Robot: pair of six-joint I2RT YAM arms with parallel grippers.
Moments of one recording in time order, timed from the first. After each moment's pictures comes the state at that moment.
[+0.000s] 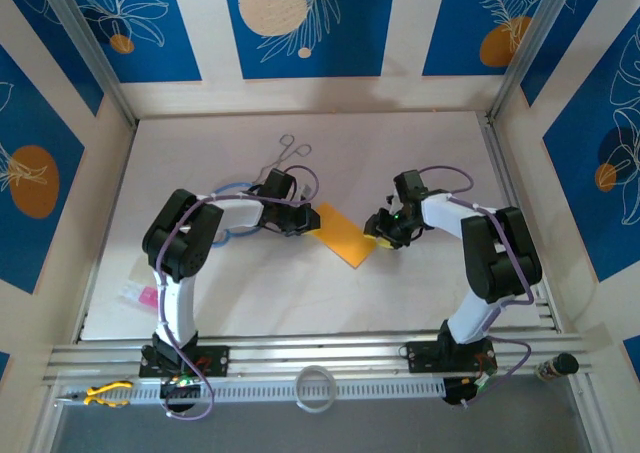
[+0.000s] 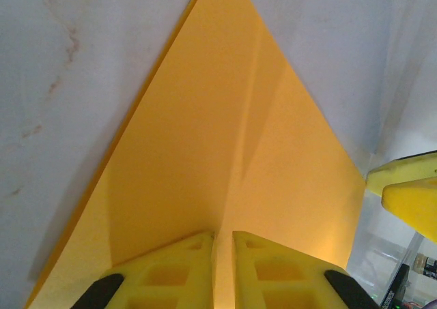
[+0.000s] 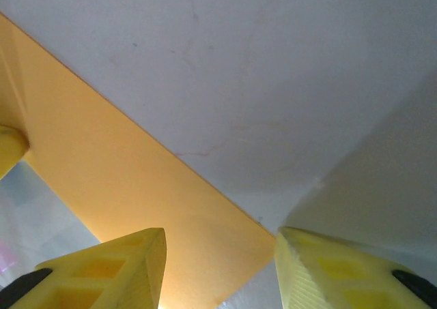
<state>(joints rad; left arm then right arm) -0.53 2.01 1.15 -0.12 0.60 -0.65 0.26 1.70 0.92 -0.52 -0.45 0.59</state>
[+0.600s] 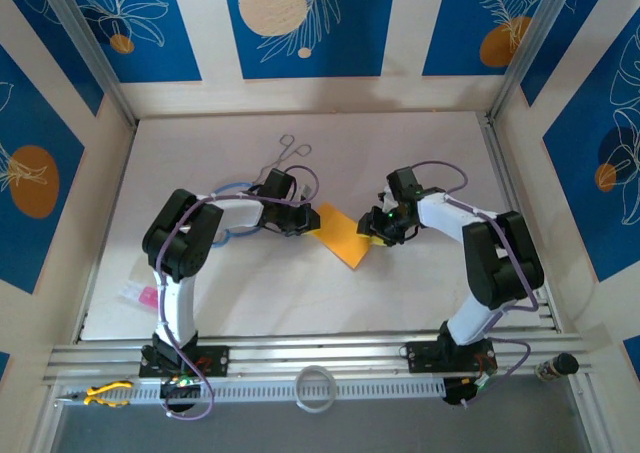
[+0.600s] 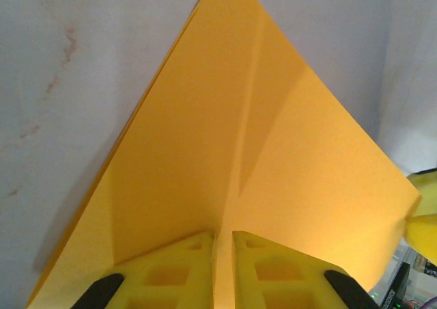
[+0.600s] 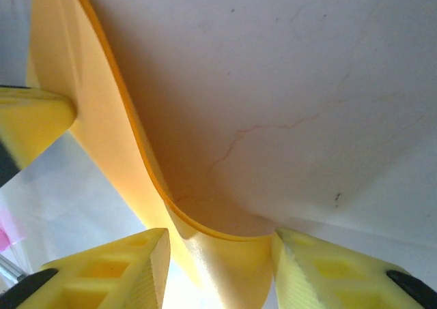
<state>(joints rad) -0.53 2.01 1.15 -0.12 0.60 -0.65 0.31 1.65 0.94 -0.55 -0.47 0.58</state>
